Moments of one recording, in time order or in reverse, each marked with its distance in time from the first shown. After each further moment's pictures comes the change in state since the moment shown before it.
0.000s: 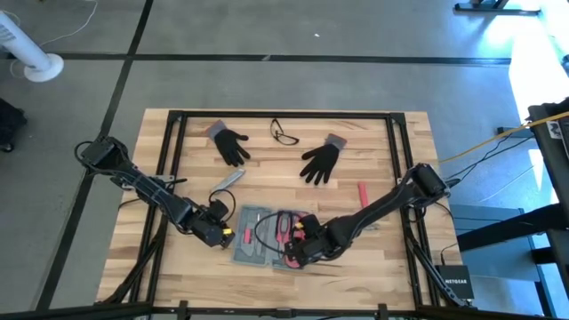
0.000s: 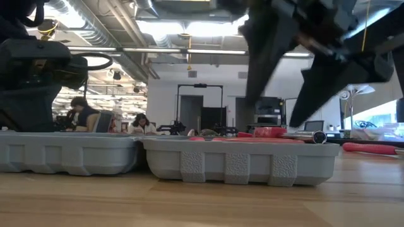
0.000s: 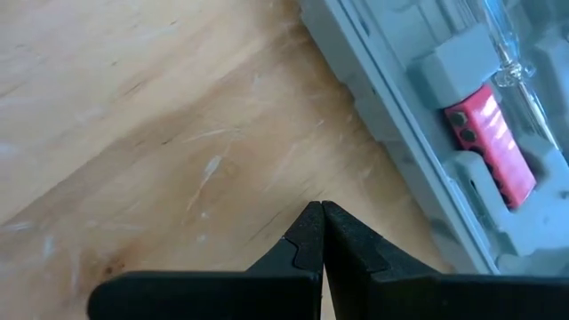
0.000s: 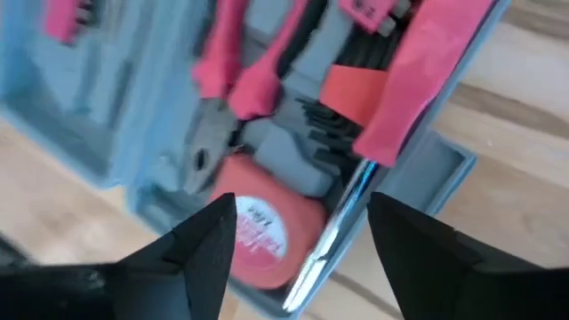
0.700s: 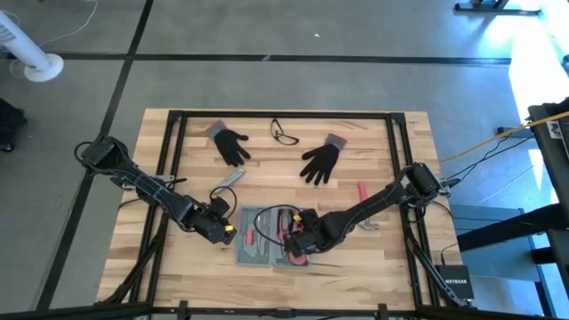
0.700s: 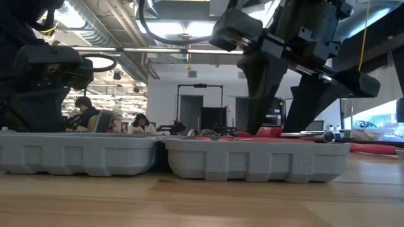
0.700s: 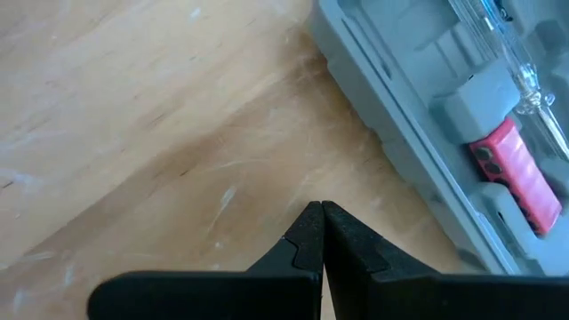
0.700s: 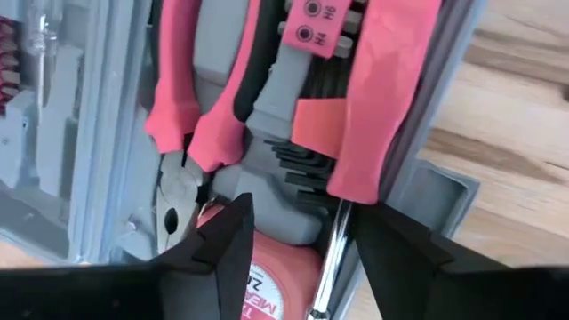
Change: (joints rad) left arm 0.035 0.000 0.000 -0.003 -0.011 0.023; right arm -0.052 0.030 0.000 -0.044 -0.024 0.044
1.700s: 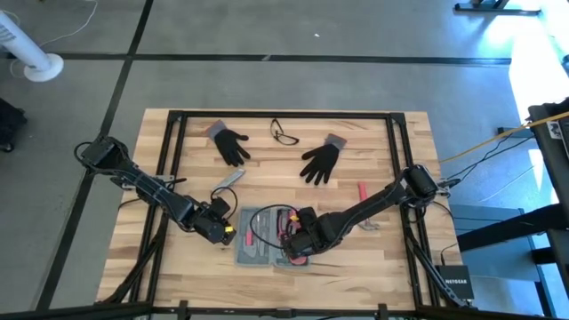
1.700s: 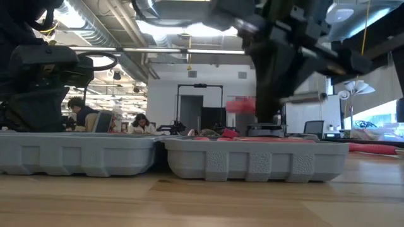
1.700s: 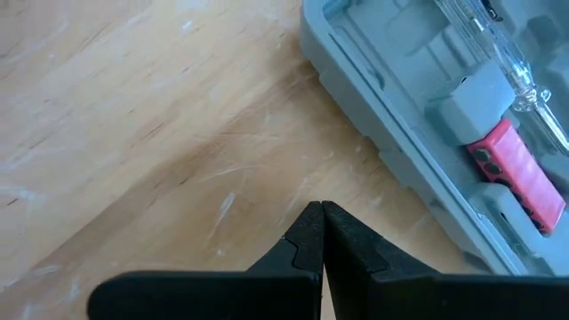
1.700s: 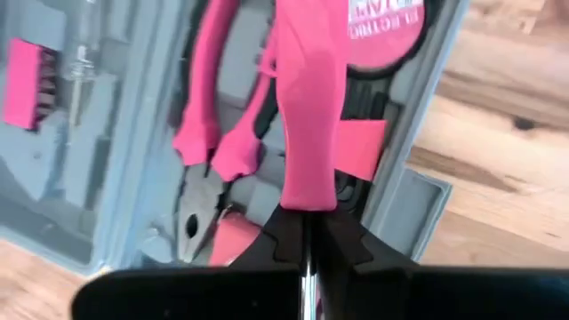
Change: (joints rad) left arm 0.000 0.000 0.000 0.000 -0.010 0.048; right arm 0.001 0.026 0.163 -0.195 0.074 -0.041
